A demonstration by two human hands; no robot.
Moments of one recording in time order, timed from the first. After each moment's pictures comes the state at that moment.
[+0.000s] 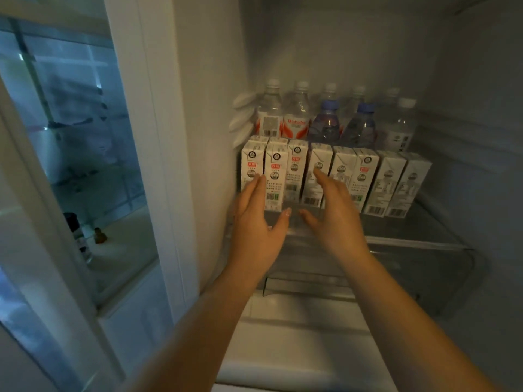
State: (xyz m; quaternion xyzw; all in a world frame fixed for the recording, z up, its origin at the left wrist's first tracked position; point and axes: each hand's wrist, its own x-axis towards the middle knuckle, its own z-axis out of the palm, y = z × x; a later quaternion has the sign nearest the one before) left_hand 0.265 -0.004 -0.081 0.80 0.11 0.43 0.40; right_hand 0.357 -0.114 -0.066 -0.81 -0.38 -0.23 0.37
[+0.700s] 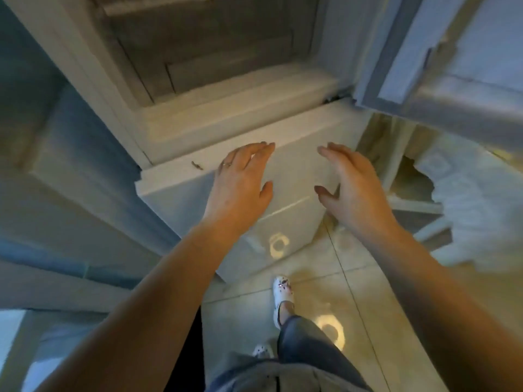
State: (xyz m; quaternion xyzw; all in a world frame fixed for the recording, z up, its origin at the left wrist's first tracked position) left_hand 0.046 -0.125 -0.213 0.96 -0.14 0.11 0.23; right_hand 0.043 -0.322 -0.219 -0.95 -0.12 -0.10 0.27
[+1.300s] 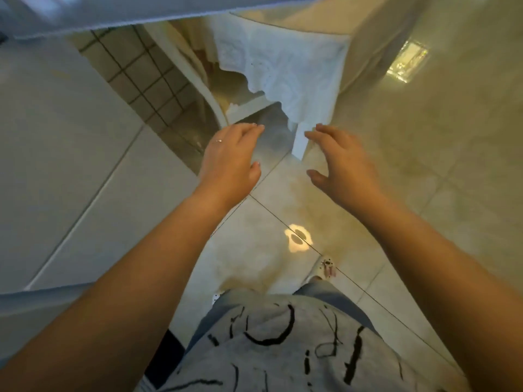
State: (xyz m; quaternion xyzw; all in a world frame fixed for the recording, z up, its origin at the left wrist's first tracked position) left_hand -0.064 -0.481 -0.289 0.89 -0.42 -0.03 0.16; right_hand -0.192 -0.641 -0.291 -0.96 0.19 -0.05 0.21
